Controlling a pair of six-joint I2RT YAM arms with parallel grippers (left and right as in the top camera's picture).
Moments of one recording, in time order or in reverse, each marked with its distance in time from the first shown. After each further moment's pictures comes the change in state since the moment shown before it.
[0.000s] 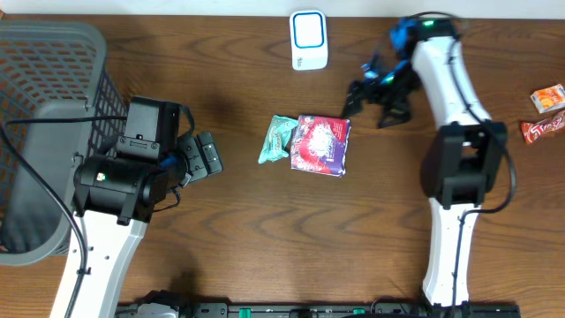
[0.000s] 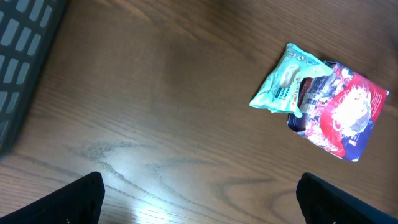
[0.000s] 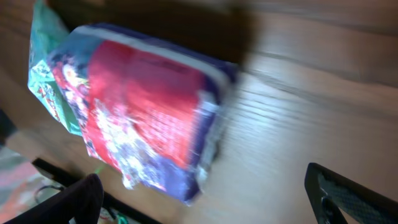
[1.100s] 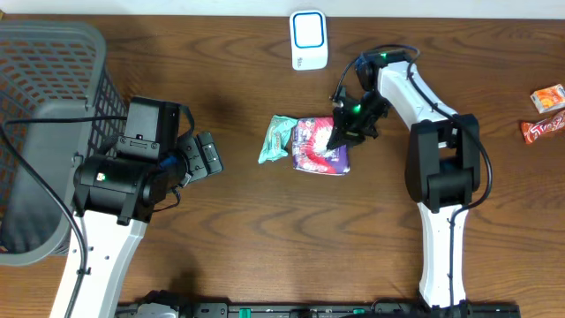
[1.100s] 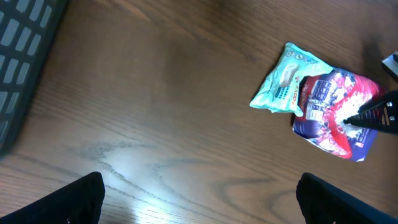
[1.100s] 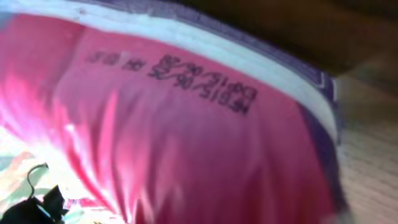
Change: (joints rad) left arm 0.000 0.000 0.000 0.000 0.000 0.000; right arm 0.090 -0.003 -0.272 0.200 -0.109 -0.036
